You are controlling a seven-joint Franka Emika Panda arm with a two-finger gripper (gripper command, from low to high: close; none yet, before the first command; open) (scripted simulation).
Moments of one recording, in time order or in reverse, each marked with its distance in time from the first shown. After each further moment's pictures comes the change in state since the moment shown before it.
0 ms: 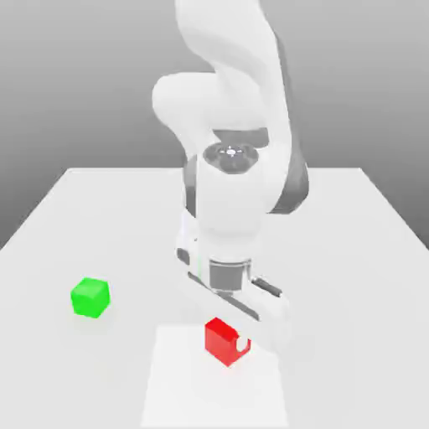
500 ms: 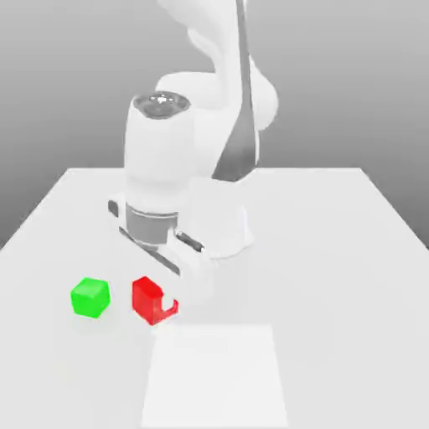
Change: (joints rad) arm -0.200 -0.178 -0.136 -0.056 -0.179 -0.099 -0.168
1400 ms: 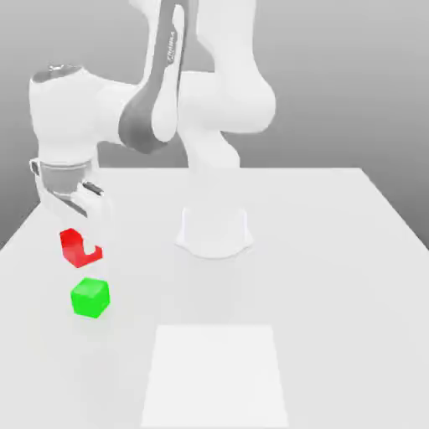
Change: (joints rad) arm -0.157 -0.136 -0.370 -0.118 0.049 -0.037 -0.575
